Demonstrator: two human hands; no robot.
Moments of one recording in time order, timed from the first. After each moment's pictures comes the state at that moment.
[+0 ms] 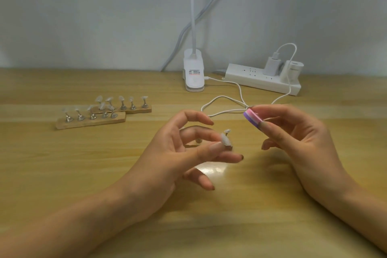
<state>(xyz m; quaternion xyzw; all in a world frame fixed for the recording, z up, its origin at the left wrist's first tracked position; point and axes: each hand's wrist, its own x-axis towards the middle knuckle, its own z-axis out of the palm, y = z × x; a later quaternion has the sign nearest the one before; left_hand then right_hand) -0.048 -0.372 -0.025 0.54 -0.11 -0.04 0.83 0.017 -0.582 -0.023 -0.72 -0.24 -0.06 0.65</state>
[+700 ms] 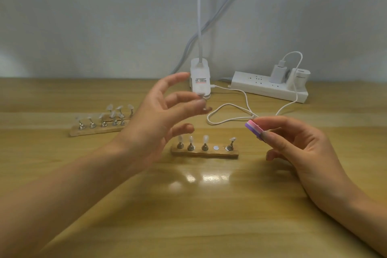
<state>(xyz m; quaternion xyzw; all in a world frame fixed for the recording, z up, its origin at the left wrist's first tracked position) -0.009 -0.342 0.007 0.62 -0.06 0.09 0.78 0.014 -0.577 -0.015 -0.72 -0.22 -0.02 0.66</state>
